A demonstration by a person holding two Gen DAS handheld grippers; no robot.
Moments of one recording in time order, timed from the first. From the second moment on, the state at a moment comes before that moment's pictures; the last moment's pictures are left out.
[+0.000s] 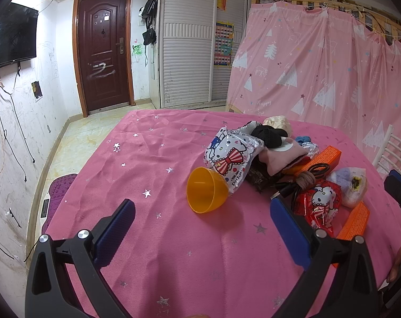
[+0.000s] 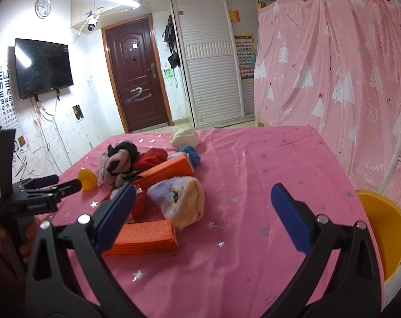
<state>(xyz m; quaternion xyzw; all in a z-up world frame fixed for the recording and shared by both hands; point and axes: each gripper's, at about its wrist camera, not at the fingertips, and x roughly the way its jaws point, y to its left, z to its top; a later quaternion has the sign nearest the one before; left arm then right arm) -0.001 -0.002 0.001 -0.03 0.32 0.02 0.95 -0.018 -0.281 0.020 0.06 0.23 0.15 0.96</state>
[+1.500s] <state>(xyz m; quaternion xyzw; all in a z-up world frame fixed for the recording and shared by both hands) 0.044 0.017 -0.007 -0.05 0.42 -0.02 0.91 0.047 -0.250 0.008 0.00 0.39 0.17 0.90</state>
